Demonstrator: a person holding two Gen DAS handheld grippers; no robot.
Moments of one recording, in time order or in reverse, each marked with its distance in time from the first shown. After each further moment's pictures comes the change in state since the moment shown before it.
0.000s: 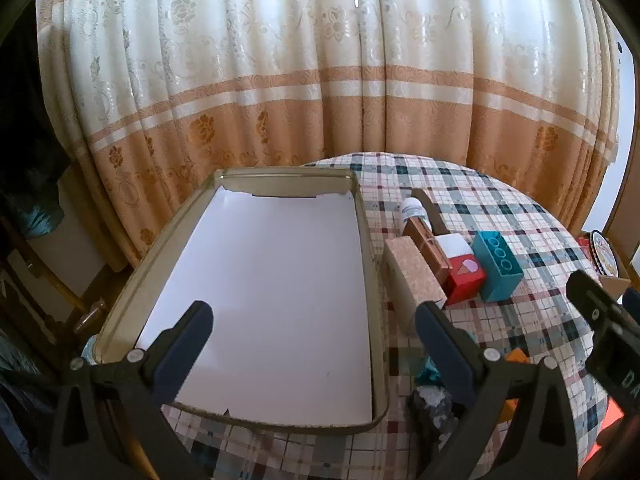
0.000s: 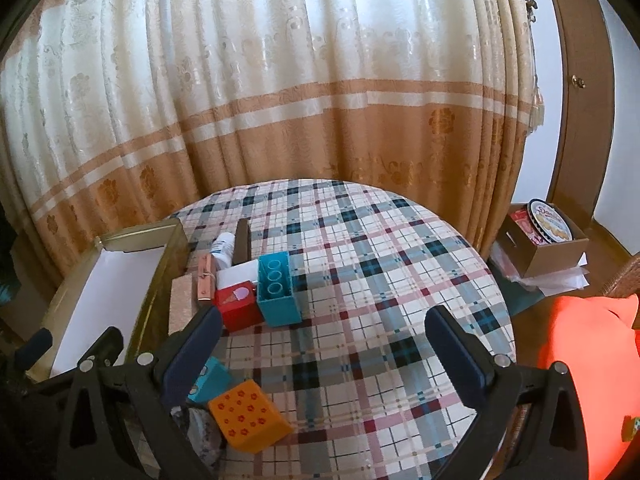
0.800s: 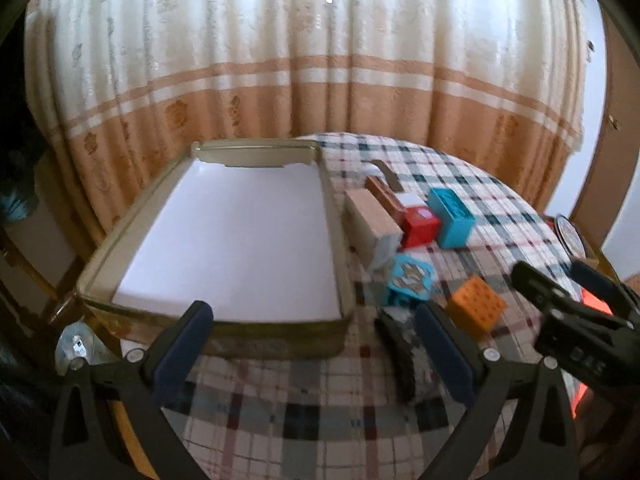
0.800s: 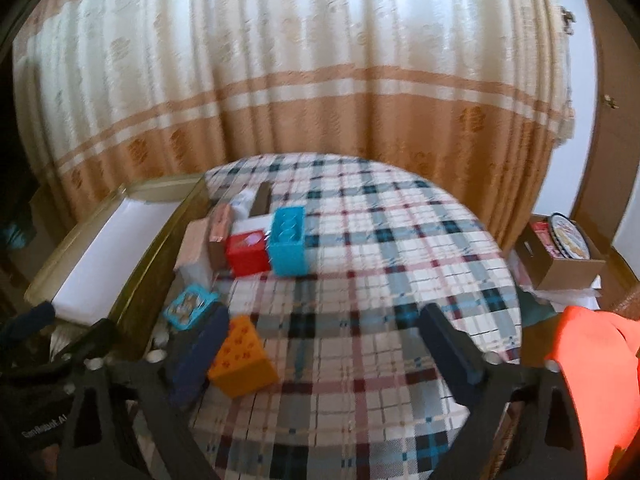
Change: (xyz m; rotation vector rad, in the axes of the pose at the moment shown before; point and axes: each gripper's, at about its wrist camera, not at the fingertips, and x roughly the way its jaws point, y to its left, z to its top) left arm -0.026 -0.003 -0.043 0.024 0.030 -0.132; right arm -0.005 -0.007 -0.034 -0.141 0.048 0.110
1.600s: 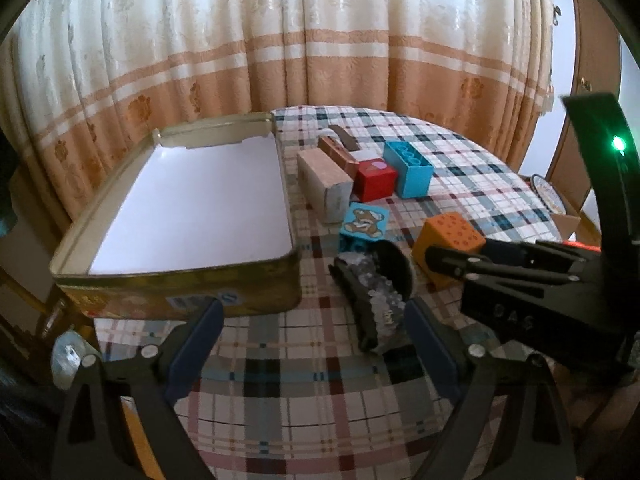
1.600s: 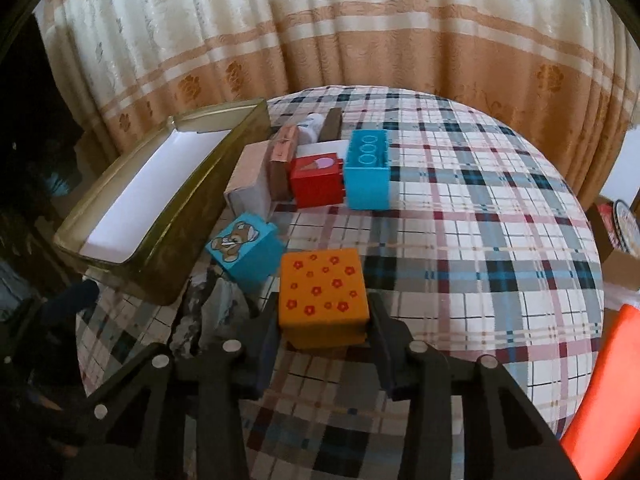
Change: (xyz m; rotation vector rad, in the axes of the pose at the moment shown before) left arm -0.002 -0.019 -0.019 0.066 0.069 -0.068; right arm 0.037 0.014 -0.014 -0.058 0.219 0.227
